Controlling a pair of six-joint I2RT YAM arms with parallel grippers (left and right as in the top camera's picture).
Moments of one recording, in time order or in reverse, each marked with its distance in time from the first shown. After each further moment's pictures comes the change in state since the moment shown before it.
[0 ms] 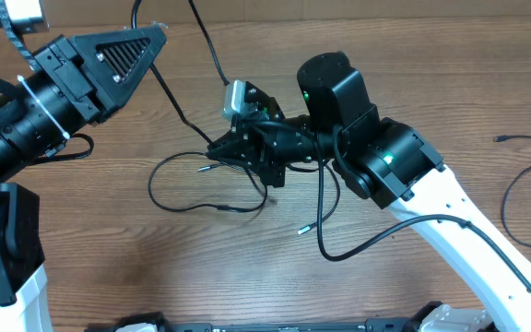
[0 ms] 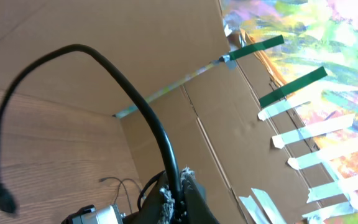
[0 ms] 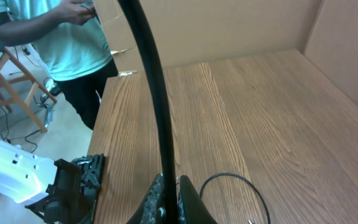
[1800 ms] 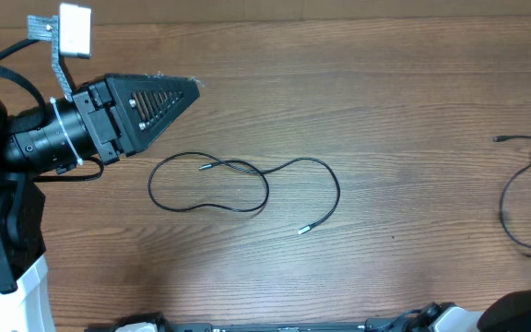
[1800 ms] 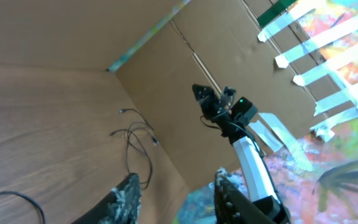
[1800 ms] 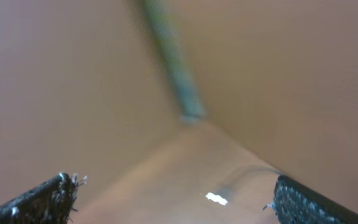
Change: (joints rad) left arm 0.000 0.020 0.000 -0.254 0.257 0.436; right arm -1.543 0.000 -0.002 0.219 0.404 0.485
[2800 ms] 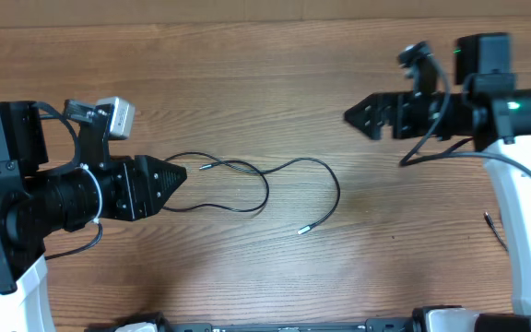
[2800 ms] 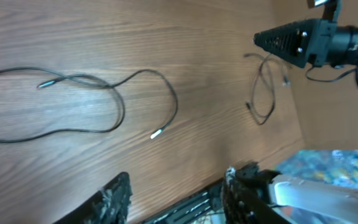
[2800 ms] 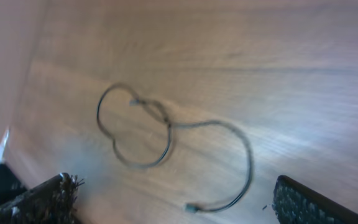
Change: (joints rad) left arm 0.000 0.001 0.003 -0.818 -0.536 0.622; right arm 0.937 -0.002 -0.005 -0.785 -0.233 -0.238
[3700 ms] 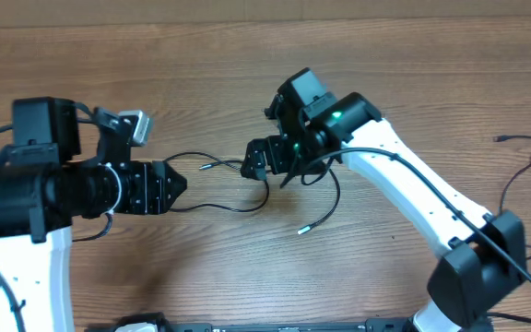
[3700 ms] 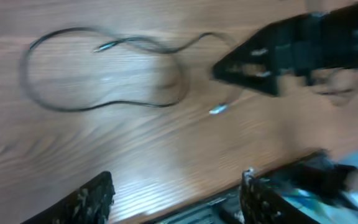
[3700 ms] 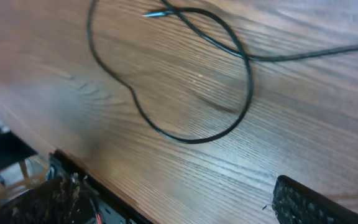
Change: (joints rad) left arm -0.028 0.000 -0.293 0.119 -0.232 0.079; right arm 0.511 0.308 0.000 0.103 0.174 0.432
